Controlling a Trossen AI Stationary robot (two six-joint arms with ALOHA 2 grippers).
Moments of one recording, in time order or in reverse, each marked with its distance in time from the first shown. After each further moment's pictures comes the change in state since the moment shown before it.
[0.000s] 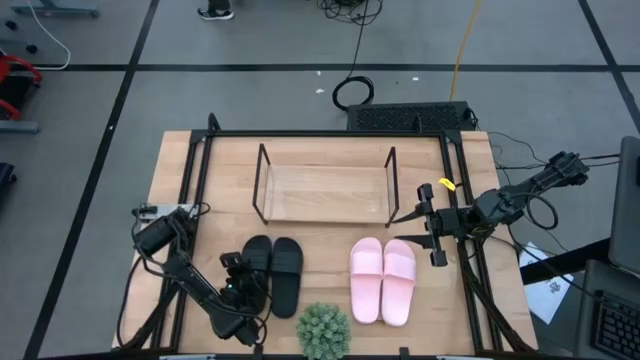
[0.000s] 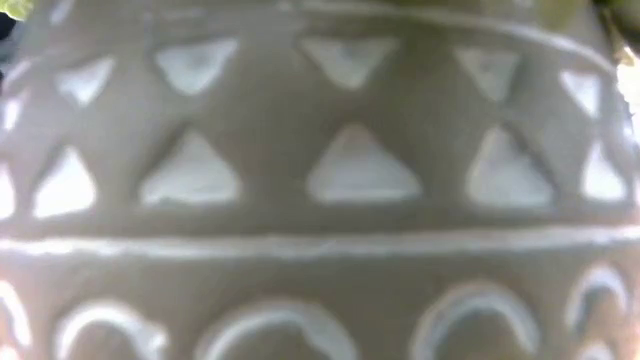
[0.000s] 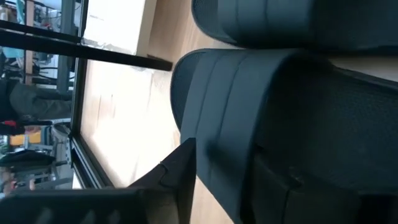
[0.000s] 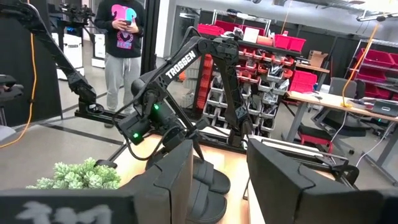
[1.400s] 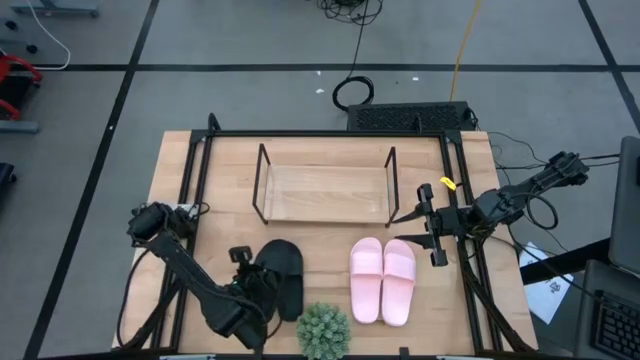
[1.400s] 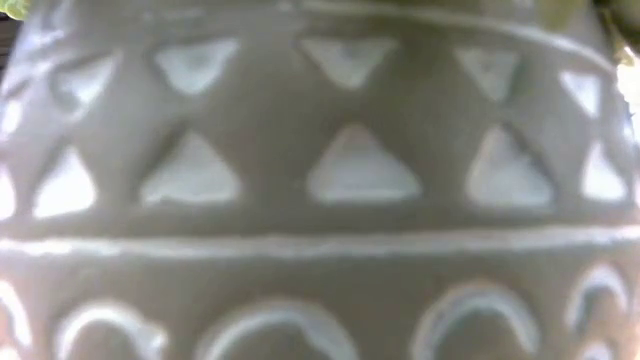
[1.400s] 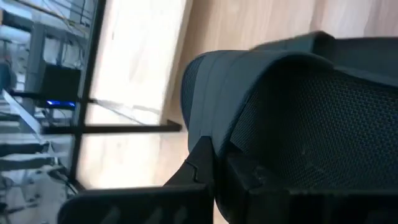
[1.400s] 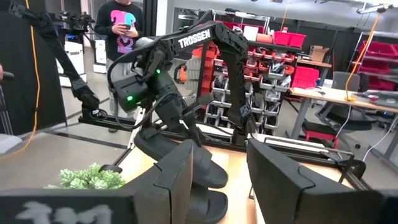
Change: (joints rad) left arm 0.065 -0.123 0.275 -0.092 -0.097 0.231; right arm 0.000 0.000 0.000 0.003 0.001 0.047
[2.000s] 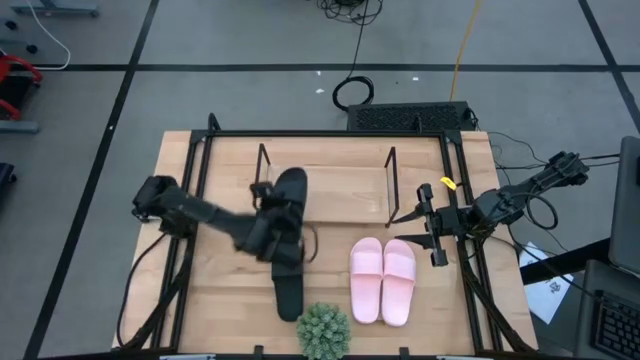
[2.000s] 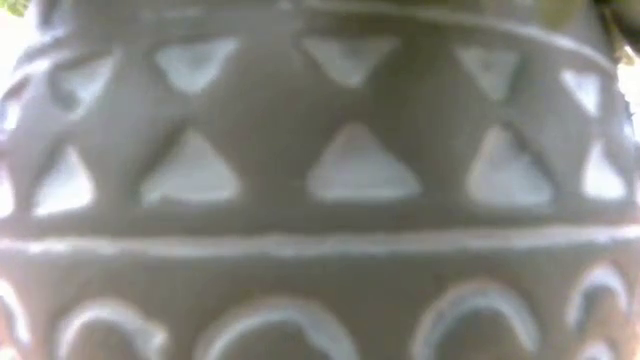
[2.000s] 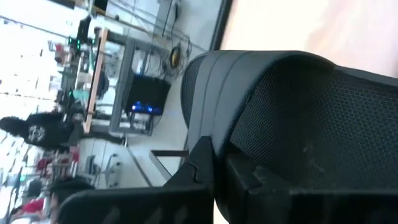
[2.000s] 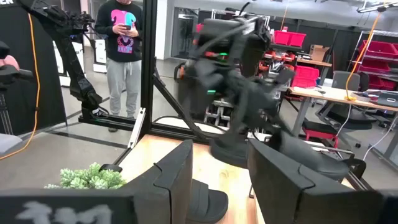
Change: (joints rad) left arm 0.444 -0.135 0.007 0.065 -0.339 0.461; right arm 0.000 0.000 0.000 -0.003 0.000 0.002
